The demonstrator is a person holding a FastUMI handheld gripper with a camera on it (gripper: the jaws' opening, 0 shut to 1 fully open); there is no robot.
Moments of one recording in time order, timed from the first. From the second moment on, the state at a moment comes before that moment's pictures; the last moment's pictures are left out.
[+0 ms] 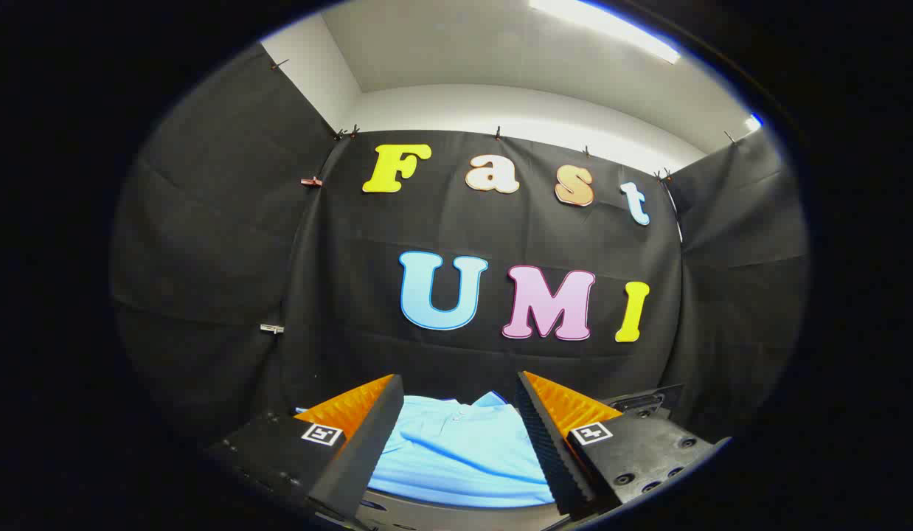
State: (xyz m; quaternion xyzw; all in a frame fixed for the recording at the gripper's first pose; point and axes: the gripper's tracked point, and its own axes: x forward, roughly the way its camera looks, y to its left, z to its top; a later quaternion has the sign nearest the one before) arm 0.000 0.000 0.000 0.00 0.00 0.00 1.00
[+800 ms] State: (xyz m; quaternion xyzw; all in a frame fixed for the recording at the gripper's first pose) arm 0.008 -0.006 -0.015 0.00 0.03 0.00 1.00
